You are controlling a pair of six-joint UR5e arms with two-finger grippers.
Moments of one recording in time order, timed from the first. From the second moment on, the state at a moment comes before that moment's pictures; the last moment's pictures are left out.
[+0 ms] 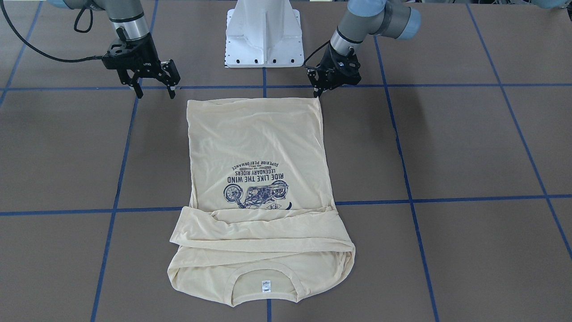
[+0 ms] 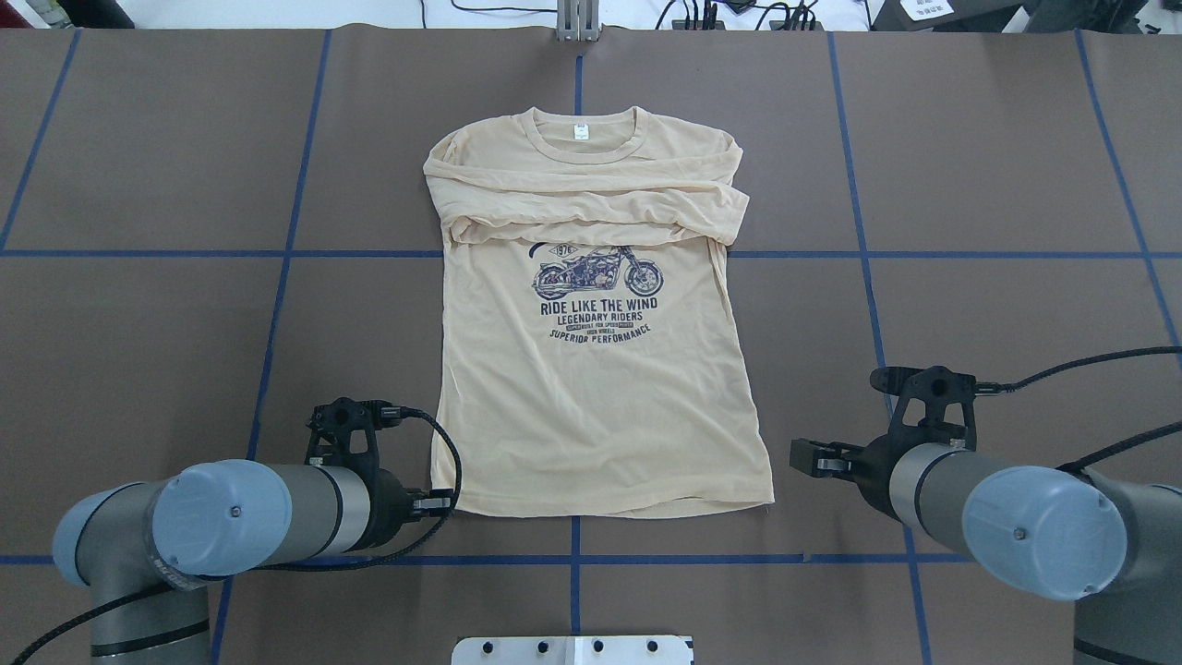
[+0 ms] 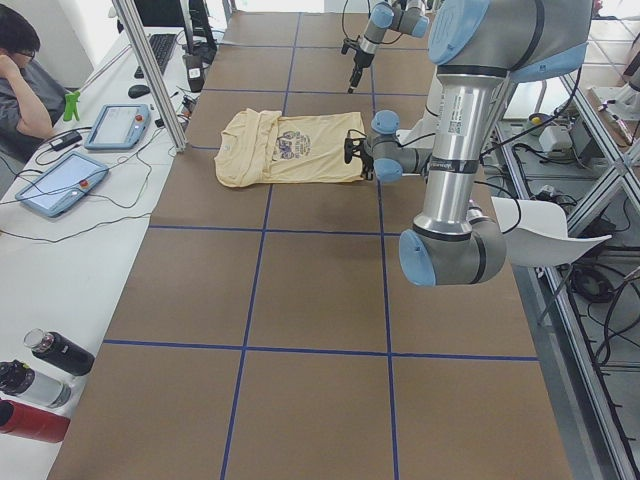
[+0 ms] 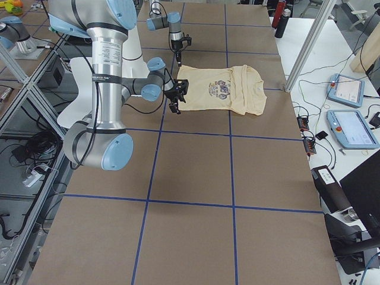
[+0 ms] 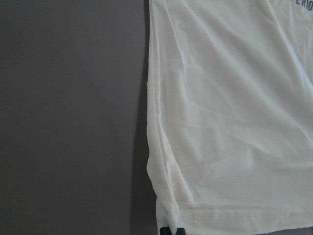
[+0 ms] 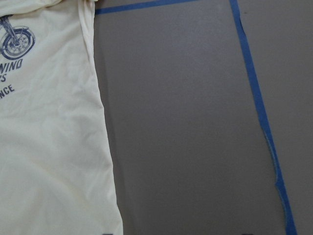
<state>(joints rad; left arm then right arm) -0.24 -1.79 -1.94 -2.07 -1.63 -1.47 0.25 -1.61 2.18 -1.28 1.40 1.51</state>
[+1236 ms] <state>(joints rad) -0.21 -1.79 -1.96 -2.07 -1.54 -1.47 0.13 -1.49 2.06 -1.28 1.33 1.59</state>
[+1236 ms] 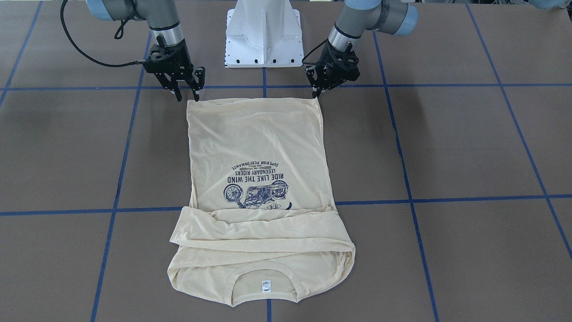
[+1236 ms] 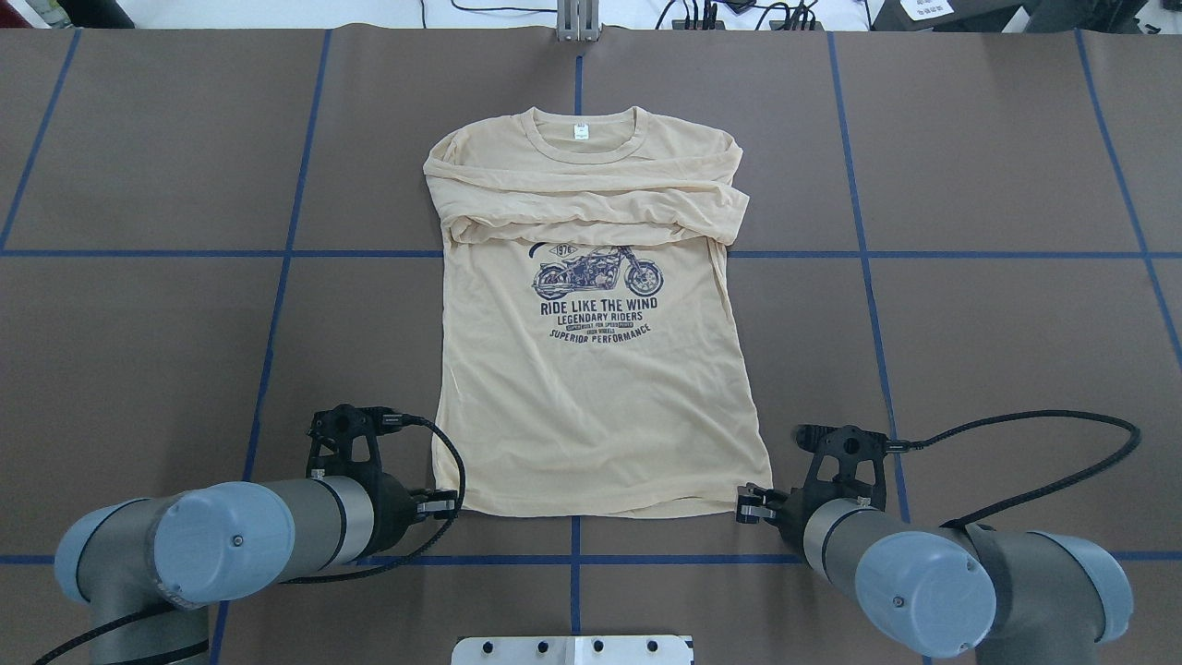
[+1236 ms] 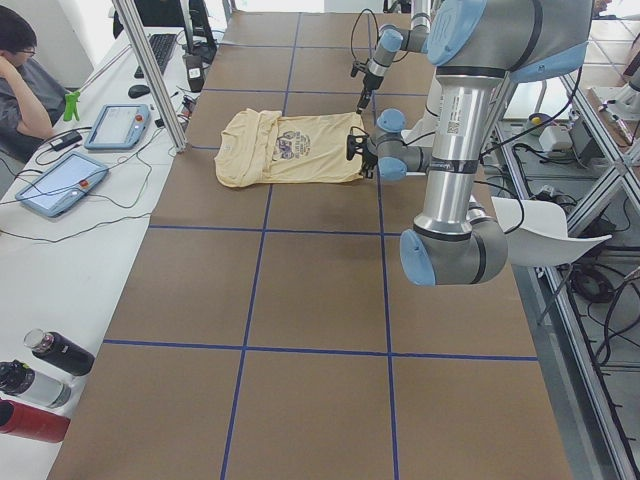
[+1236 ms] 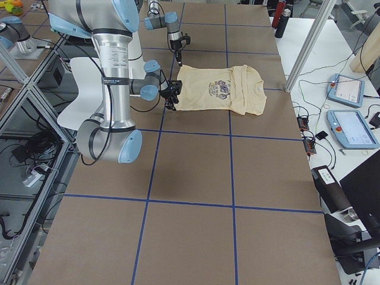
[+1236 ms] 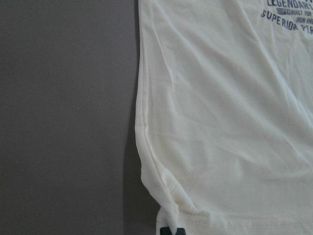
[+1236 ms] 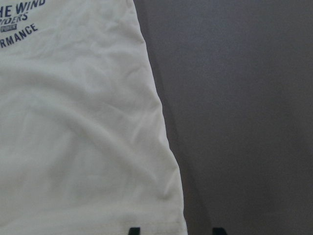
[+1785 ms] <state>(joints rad) -0.21 -1.79 -1.96 -2.06 -1.54 -1.47 0.11 -1.49 2.04 -1.28 1.33 1.59</state>
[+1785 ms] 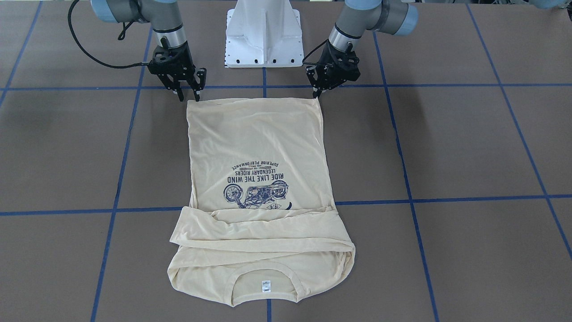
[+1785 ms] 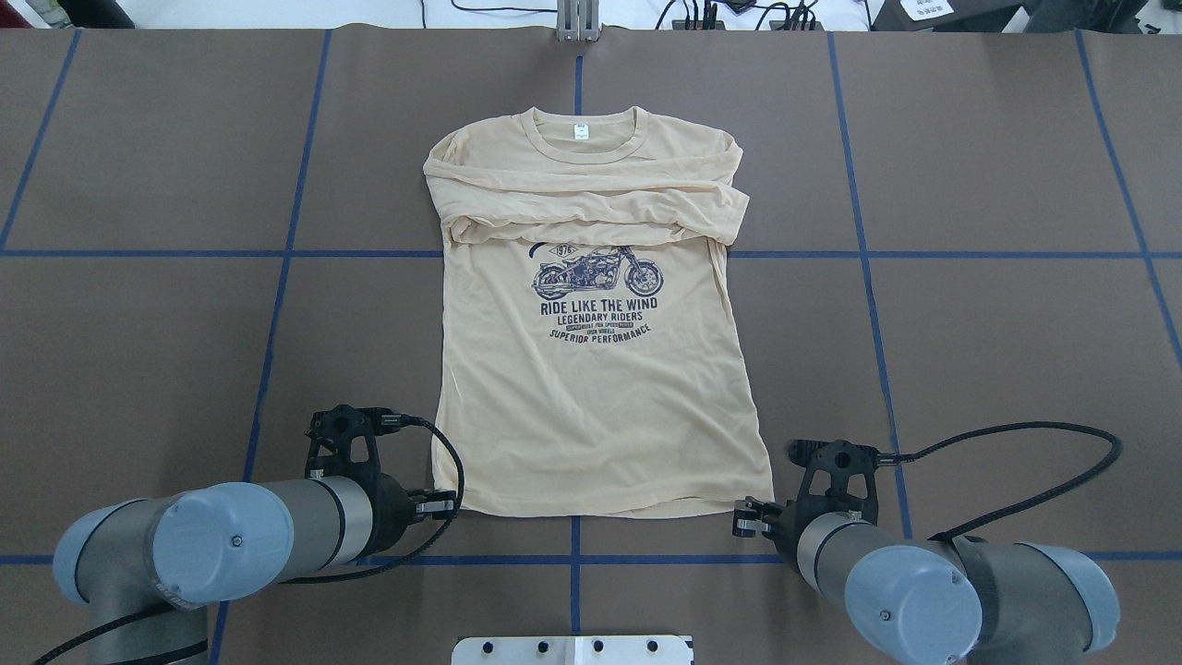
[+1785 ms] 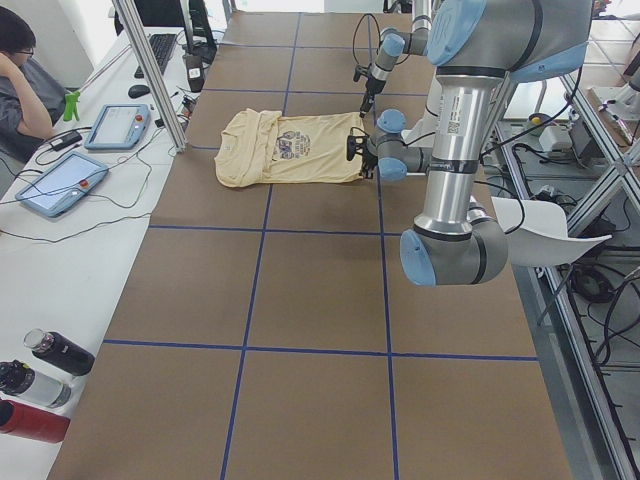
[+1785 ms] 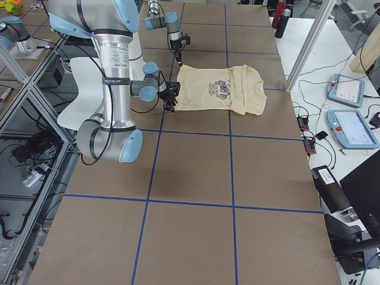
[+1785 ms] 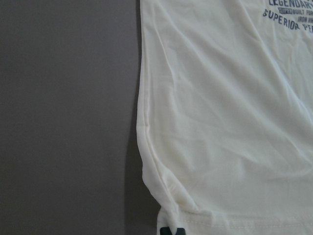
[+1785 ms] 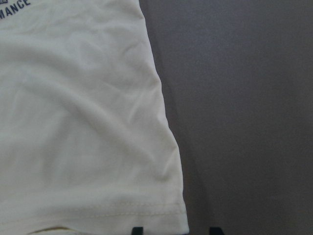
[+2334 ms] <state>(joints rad) -0.21 -1.78 -1.96 -2.06 -1.54 -1.47 0.11 -1.47 2.03 -1.28 1.32 1.58</state>
